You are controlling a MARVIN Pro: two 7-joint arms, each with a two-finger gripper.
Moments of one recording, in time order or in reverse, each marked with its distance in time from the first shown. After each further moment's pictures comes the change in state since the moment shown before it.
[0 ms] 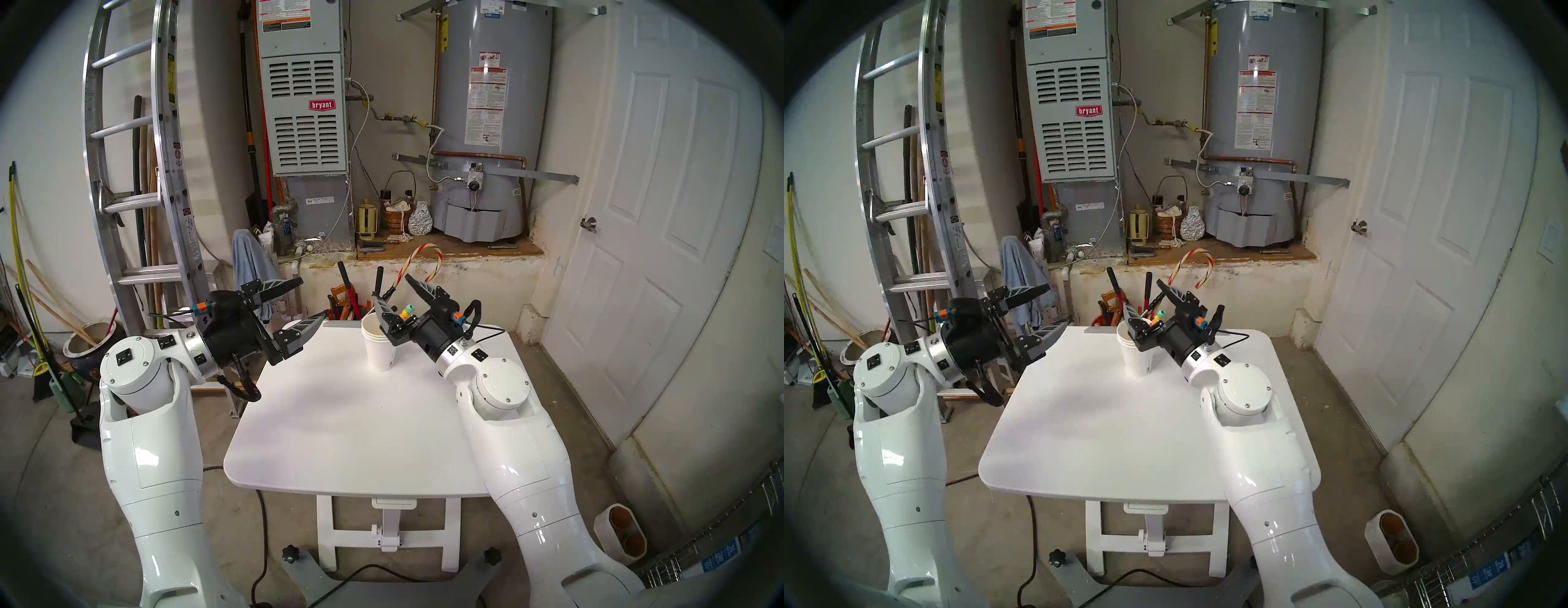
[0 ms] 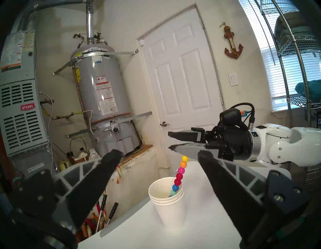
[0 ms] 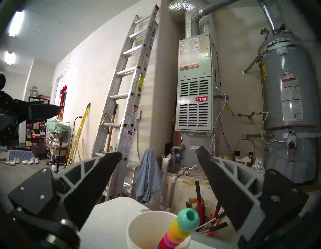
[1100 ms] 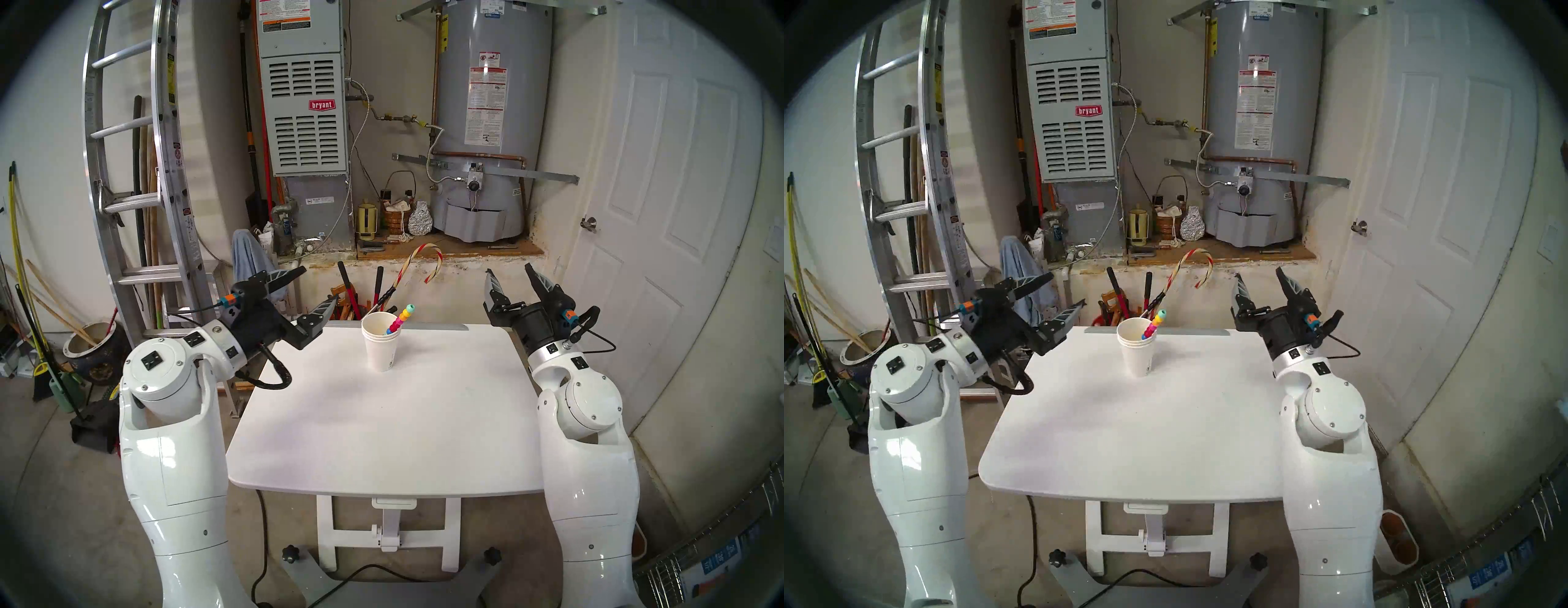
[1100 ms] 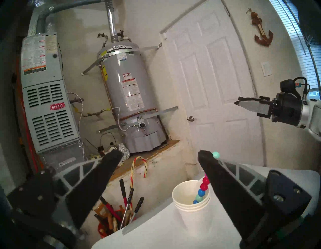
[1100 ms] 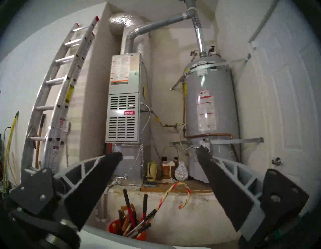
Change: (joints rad) left arm 0.066 -0.084 0.145 -0.121 0.160 0.010 0.326; right arm -0.198 0.015 0.286 -0.316 0.011 0.102 -0.199
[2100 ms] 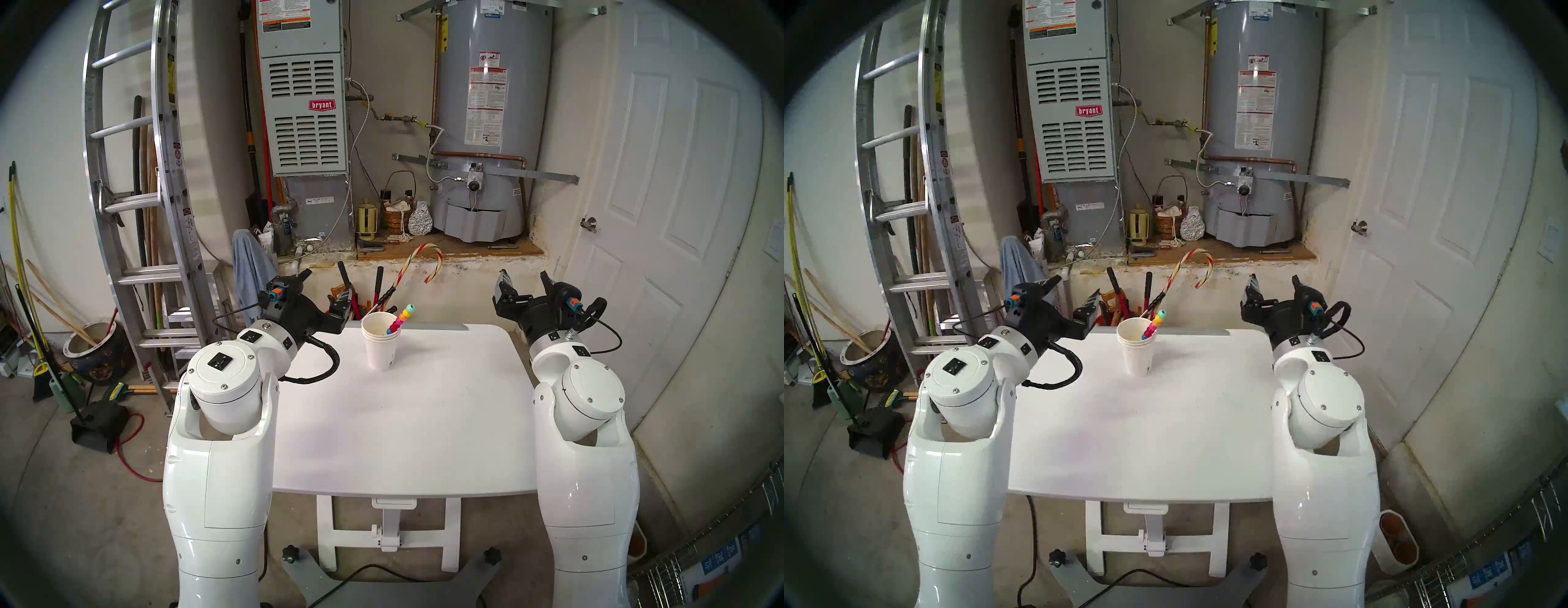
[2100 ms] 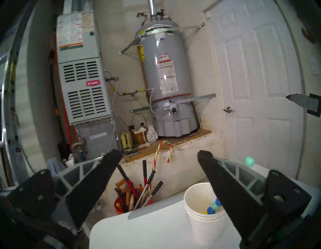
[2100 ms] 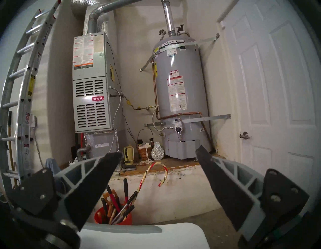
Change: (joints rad) left arm 0.075 0.011 0.254 -0.060 0.002 0.171 0.588; right arm -0.015 -0.043 -0.043 -0.128 -0.044 0.260 -0.234
